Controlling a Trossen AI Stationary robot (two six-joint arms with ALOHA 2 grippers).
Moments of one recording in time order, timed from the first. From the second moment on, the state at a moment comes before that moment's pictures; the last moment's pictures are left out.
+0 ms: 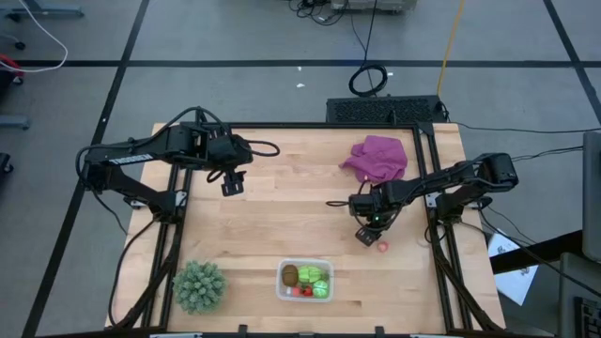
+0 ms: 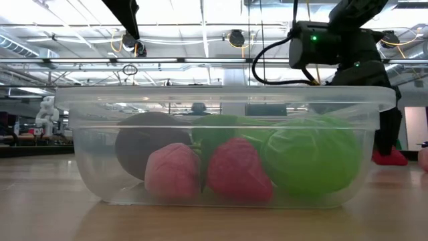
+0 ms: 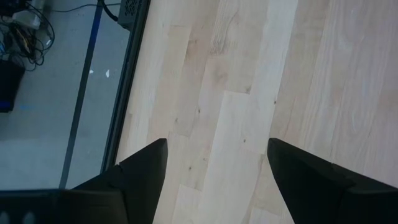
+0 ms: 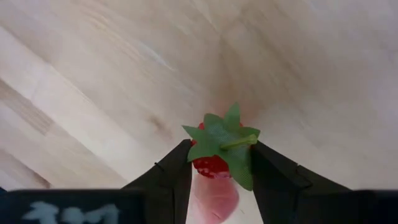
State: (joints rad) left arm 0.09 1.35 1.54 -1.33 -0.34 -0.01; right arm 0.05 1.51 0.76 -0.76 -0.34 0.83
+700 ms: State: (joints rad) left arm 0.09 1.35 1.54 -1.33 -0.34 0.00; right arm 0.05 1.51 0.88 -0.59 -0.37 0.76
